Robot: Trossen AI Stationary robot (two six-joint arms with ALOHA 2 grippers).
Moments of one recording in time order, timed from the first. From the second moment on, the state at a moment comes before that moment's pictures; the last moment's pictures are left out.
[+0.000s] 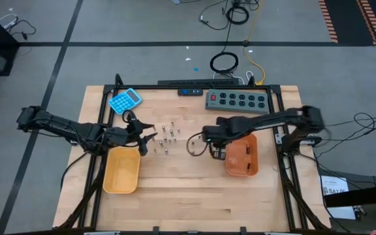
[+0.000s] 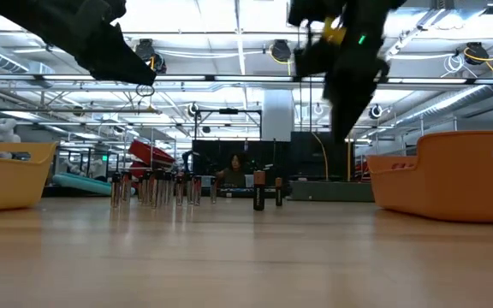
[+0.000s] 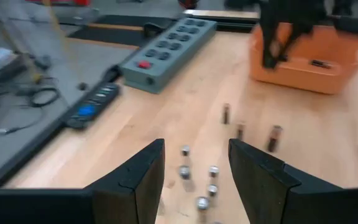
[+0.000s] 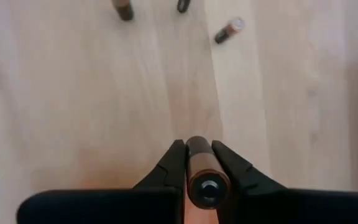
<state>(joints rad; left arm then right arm) -0.21 0.85 0.50 -0.12 -0.54 -0.18 0.02 1.66 1.25 -0.92 0.13 0.20</state>
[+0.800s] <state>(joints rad) -0.19 0.89 0.50 -0.13 -0.37 -0.28 0.09 1.52 1.14 -0.87 0.29 0.28</state>
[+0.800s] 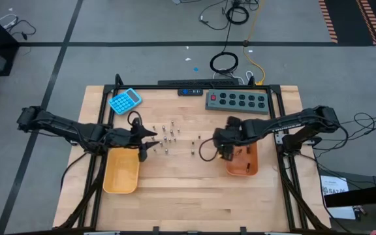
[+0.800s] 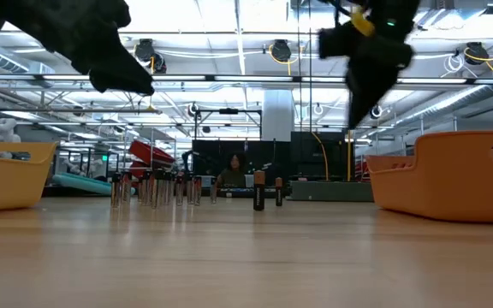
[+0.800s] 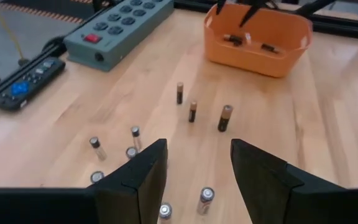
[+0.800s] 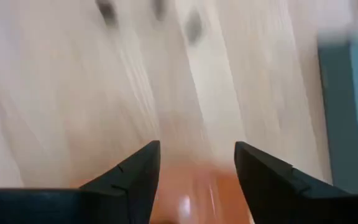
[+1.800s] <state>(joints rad) 0.16 1.09 0.60 -0.54 -0.09 -0.27 -0.01 1.52 0.84 -0.02 0.26 -0.05</state>
